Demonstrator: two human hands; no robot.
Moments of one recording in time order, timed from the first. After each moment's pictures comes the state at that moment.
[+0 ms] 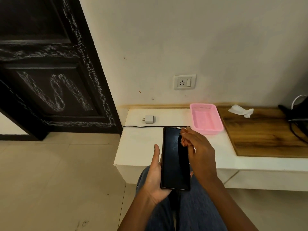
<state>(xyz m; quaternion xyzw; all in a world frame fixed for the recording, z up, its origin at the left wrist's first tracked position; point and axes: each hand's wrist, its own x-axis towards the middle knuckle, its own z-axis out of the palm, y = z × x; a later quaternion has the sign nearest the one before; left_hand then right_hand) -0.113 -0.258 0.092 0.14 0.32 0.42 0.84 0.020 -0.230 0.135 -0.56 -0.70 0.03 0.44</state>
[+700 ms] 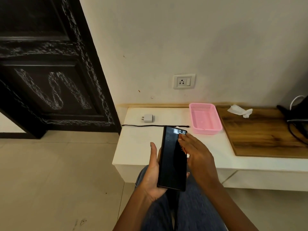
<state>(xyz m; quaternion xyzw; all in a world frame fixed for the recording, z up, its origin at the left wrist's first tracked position) -0.118 -0.254 0.091 0.15 0.31 0.43 0.84 0.029 -0.237 0.118 -0.52 -0.78 -0.01 0.35</state>
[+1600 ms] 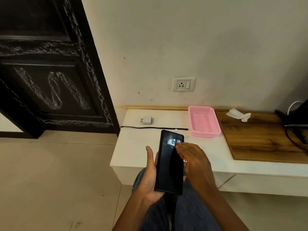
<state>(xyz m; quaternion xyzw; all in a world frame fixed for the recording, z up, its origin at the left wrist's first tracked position) -0.118 -0.254 0.088 0.14 0.31 0.44 0.83 0.030 -0.241 0.112 -0.51 -0.79 0.00 0.34</state>
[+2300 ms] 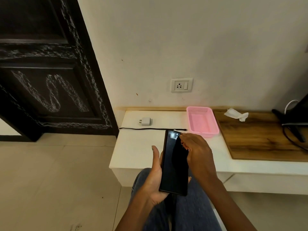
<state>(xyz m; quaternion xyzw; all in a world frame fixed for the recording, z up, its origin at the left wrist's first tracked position) -0.105 -0.255 0.104 0.17 0.32 0.40 0.84 0.033 -0.219 0.128 -0.54 -0.75 -0.01 0.38</state>
